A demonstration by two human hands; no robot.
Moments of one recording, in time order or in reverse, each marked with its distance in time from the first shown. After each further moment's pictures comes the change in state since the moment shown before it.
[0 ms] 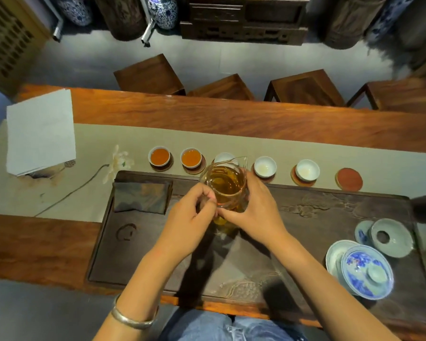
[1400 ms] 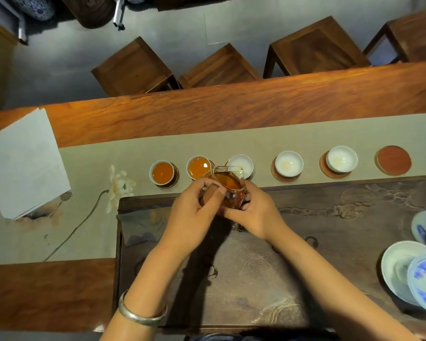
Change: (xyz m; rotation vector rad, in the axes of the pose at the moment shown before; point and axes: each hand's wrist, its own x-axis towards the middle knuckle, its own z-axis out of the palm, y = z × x) left_hand 0.090 -0.025 -0.033 0.029 -0.100 -0.105; right_hand 0.064 0.027 0.068 0.495 -0.051 0.209
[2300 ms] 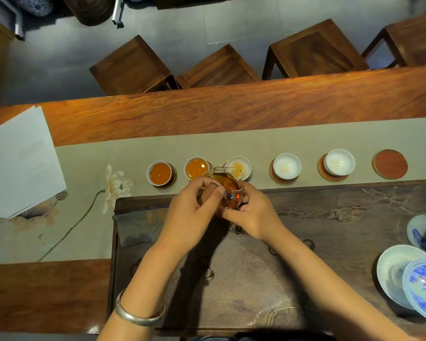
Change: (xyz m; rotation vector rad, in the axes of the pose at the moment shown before) left_hand 0.005 0.003 0.000 0.015 0.012 -0.027; right_hand 0.001 -0.002 -0.002 0.092 -0.043 -0.002
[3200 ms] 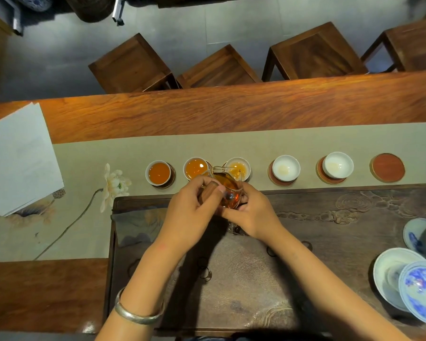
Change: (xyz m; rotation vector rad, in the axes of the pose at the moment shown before) left_hand 0.003 0.001 0.000 0.030 0.010 0.017; right_hand 0.002 -0.002 0.000 -0.002 0.002 0.002
